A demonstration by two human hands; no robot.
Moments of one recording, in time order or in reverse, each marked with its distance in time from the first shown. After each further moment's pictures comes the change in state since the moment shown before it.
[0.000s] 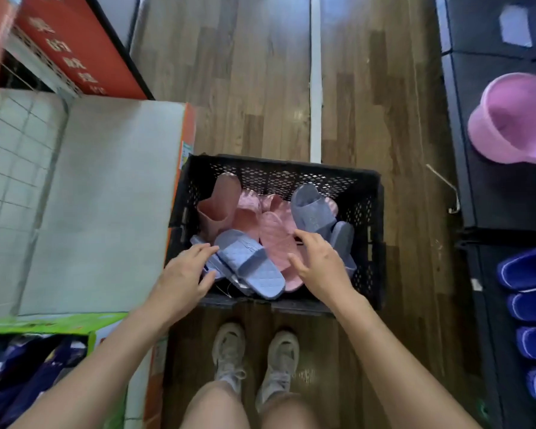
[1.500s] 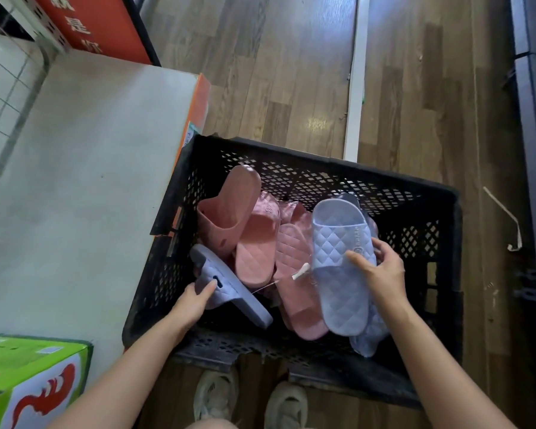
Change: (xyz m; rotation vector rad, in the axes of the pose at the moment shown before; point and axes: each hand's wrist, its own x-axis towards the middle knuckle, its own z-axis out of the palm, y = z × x) left_hand 0.113 -0.110 0.166 -0.791 -0.120 -0.760; right_hand 0.125 0.113 0.076 0.794 0.334 0.328
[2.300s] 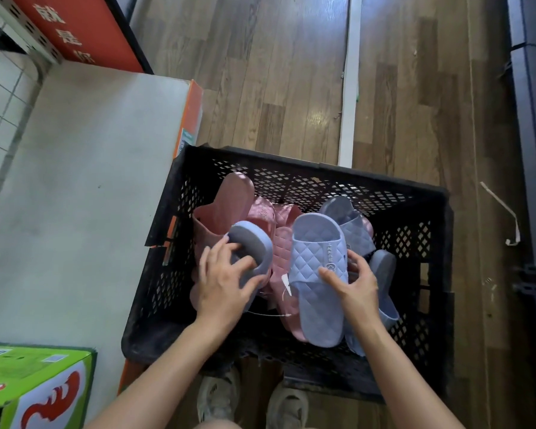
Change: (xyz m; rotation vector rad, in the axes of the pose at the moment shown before) left_hand -0.043 0.065 0.029 0.503 0.429 0.942; right_hand -0.032 0.000 0.017 0.022 -0.044 -0.019
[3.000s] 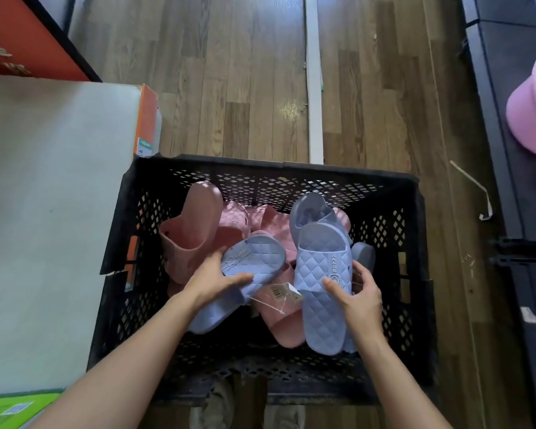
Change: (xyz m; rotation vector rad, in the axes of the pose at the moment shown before) left_hand 0.059 -0.023 0.040 -0.264 -0.584 -0.375; right_hand 0.006 0.036 -0.030 -0.020 0.172 0.116
